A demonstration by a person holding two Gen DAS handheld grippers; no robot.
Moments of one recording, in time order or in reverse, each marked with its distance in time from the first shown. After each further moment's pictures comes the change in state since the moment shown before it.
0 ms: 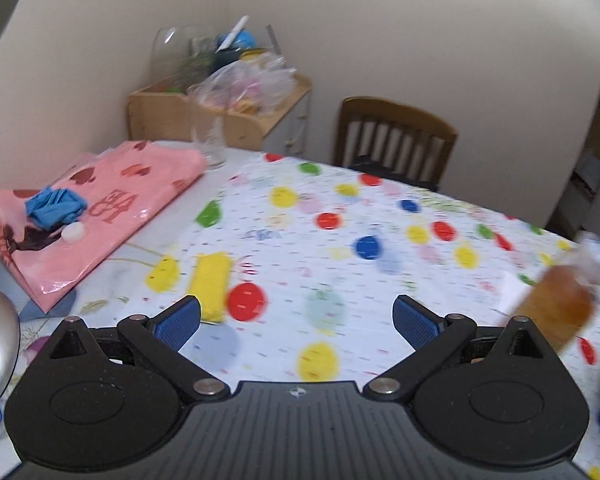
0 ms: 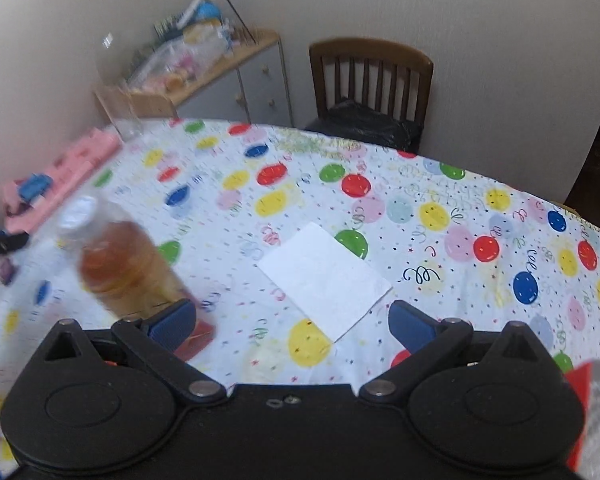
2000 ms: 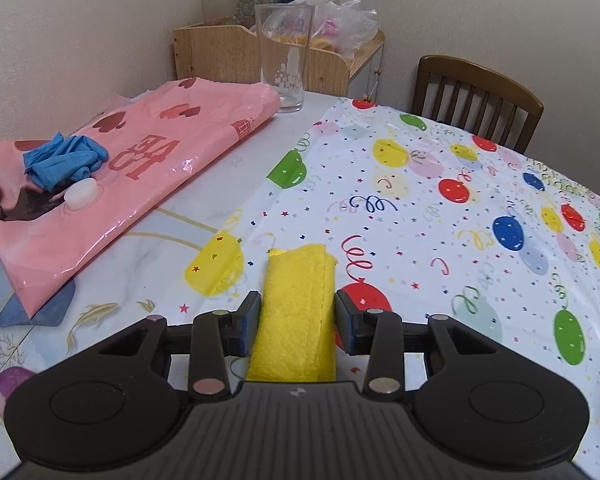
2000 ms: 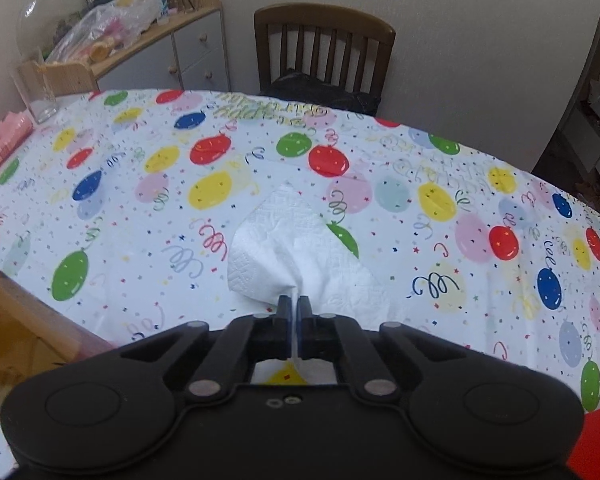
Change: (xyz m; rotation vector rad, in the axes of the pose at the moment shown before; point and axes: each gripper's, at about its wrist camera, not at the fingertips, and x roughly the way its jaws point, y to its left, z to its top) left arm 0.140 0.077 -0.005 -0.058 0.113 0.170; right arm 0.095 0.014 0.012 0.064 0.035 -0.182
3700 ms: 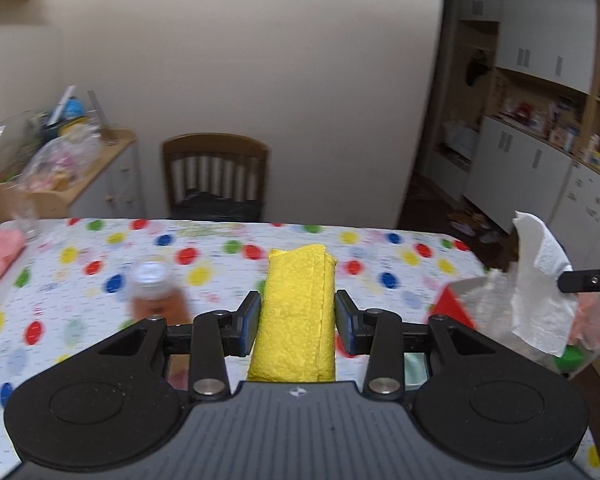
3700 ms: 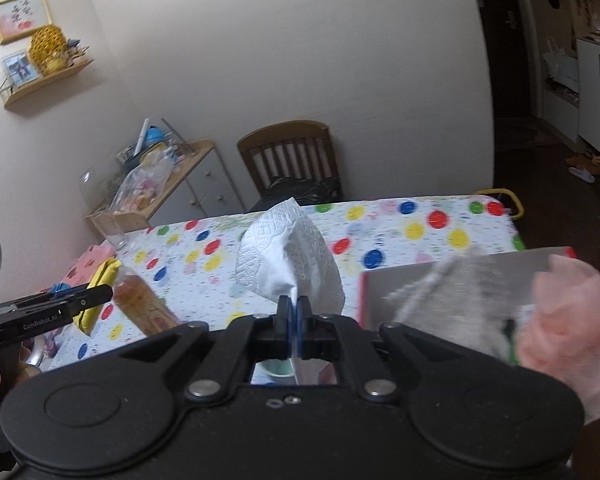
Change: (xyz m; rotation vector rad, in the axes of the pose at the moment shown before) left arm -0.297 -0.276 -0.057 0.277 -0.190 -0.448; right arm -0.289 -0.211 -0.130 0.262 -0.288 0.192
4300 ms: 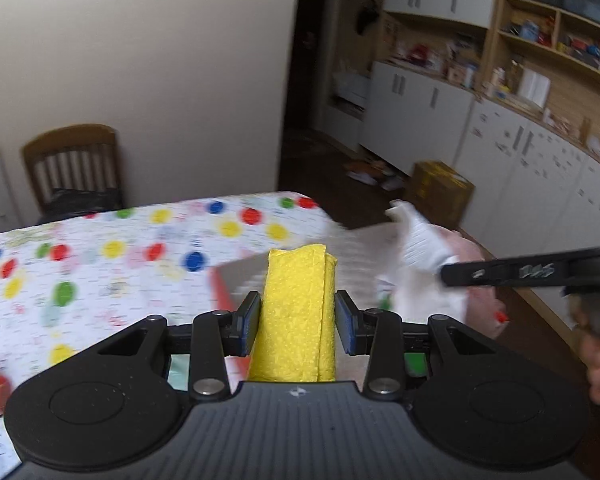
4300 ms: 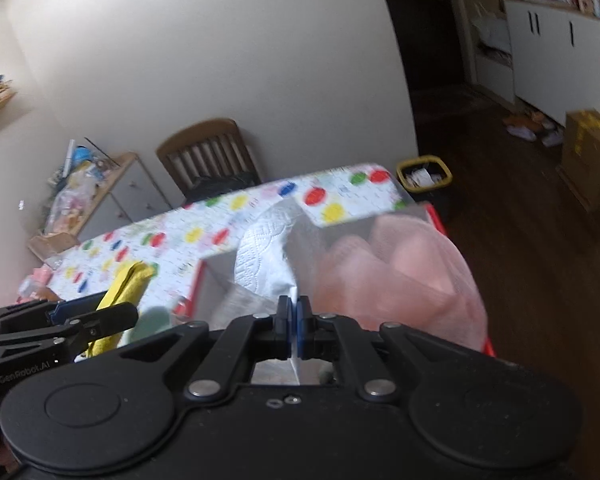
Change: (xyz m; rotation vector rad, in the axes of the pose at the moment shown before) left arm 0.059 -0.222 -0.015 0.170 0.101 -0.259; right arm -0.012 -0.144 -0.024 0.148 0.037 -0.126
